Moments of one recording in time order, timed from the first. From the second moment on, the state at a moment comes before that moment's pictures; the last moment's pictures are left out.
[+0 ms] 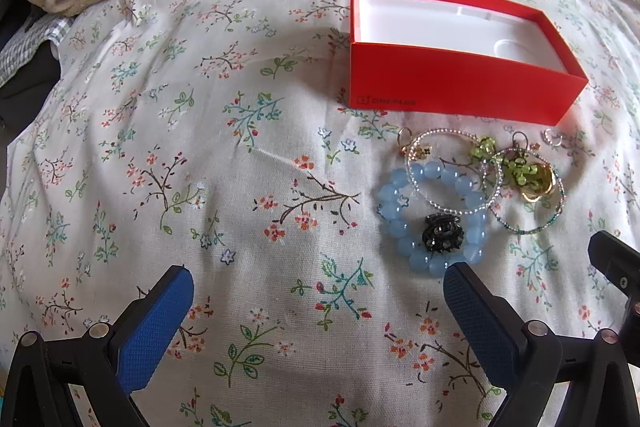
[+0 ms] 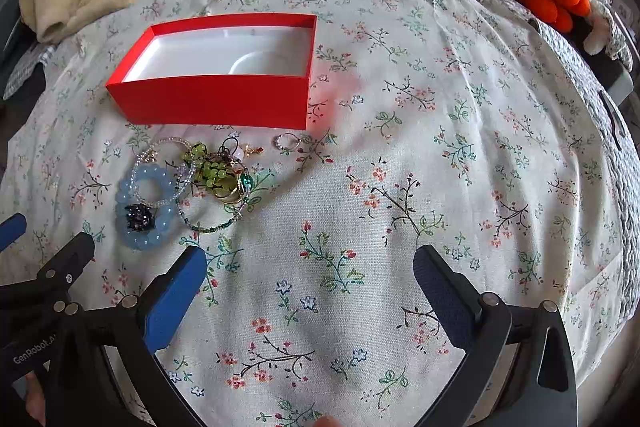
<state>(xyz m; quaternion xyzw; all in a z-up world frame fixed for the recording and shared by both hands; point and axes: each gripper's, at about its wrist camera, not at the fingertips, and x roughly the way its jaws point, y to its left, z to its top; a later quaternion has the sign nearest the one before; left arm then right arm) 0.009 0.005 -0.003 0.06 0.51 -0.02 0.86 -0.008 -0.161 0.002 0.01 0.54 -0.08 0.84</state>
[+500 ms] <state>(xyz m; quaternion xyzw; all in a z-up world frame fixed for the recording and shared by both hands) 0.008 0.005 -0.003 0.06 0.51 -0.02 0.86 -0.008 -0.161 0.001 0.01 0.55 -0.08 0.83</state>
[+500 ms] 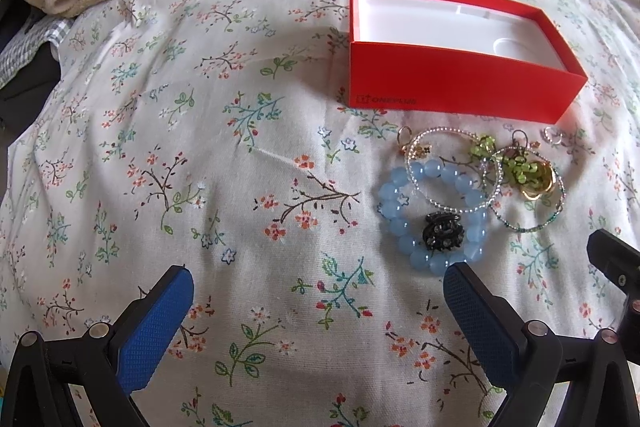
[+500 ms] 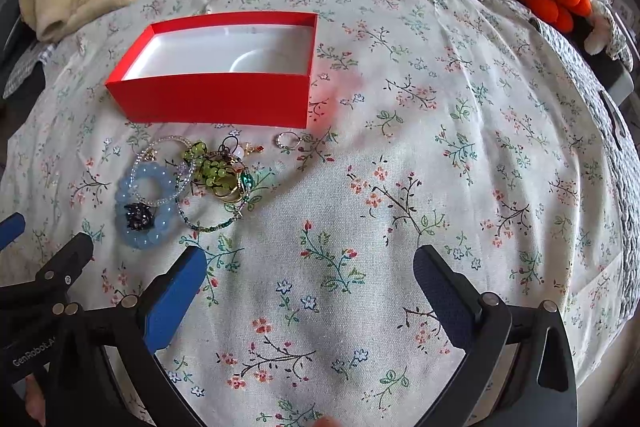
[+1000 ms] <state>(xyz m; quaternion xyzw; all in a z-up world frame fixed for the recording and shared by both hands) 0.008 0.006 -0.002 0.07 0.51 -0.02 0.86 -0.007 -0.161 0.001 0.01 0.55 -0.08 0.83</state>
